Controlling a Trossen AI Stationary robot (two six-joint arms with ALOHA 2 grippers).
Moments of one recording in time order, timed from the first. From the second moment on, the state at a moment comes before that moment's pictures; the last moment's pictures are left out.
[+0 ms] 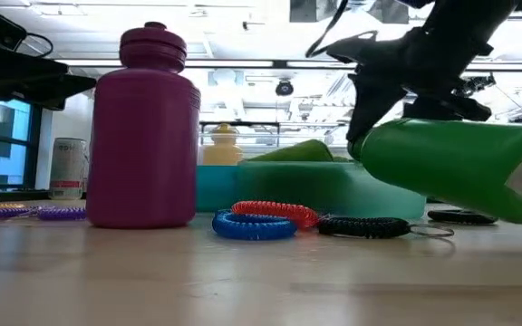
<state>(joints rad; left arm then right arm) -0.10 0.19 0.03 0.19 -0.02 0.03 0.26 1.61 1.05 -0.62 0.42 1.26</state>
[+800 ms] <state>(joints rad) -0.10 0.19 0.03 0.19 -0.02 0.03 0.26 1.61 1.05 -0.61 0.41 1.23</state>
